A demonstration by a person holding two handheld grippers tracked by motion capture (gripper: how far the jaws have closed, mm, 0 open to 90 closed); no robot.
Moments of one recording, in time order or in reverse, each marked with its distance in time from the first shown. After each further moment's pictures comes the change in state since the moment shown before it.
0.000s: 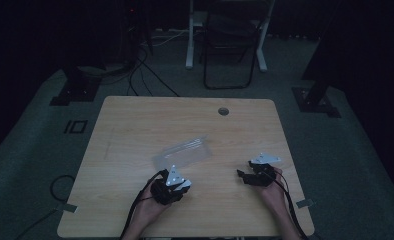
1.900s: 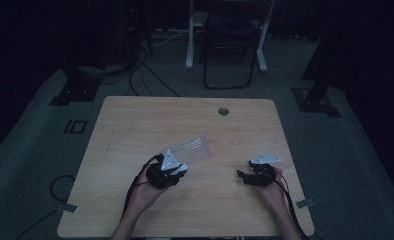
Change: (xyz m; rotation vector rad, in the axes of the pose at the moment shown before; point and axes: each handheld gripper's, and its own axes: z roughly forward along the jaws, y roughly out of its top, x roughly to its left) left arm 0.031 0.029 -0.016 -0.045 0.050 0.023; right arm 0.000 0.000 0.000 0.000 0.003 -0.001
